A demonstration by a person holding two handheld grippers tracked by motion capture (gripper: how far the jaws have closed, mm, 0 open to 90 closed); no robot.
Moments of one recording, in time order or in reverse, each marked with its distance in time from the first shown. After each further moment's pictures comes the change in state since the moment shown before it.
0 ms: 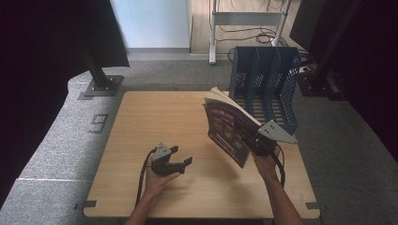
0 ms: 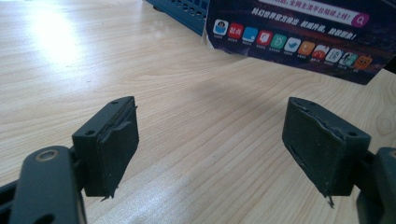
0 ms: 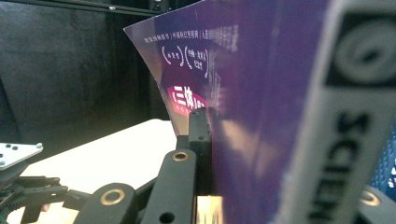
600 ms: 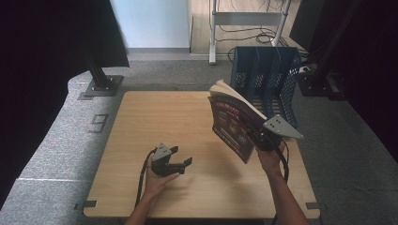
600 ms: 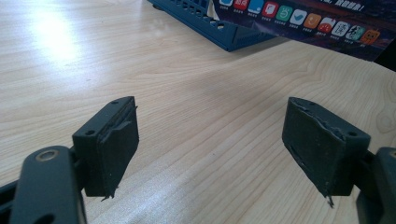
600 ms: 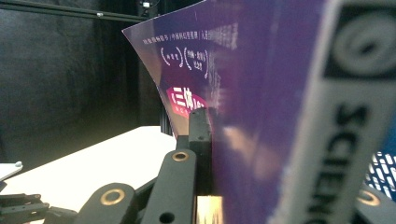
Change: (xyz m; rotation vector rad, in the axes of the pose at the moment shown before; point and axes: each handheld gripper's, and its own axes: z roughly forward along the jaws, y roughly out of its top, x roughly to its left) left arm 0.000 -0.001 0.000 0.004 0.001 0.001; right arm -0.011 0.016 -0.002 -0.016 -0.044 -0.003
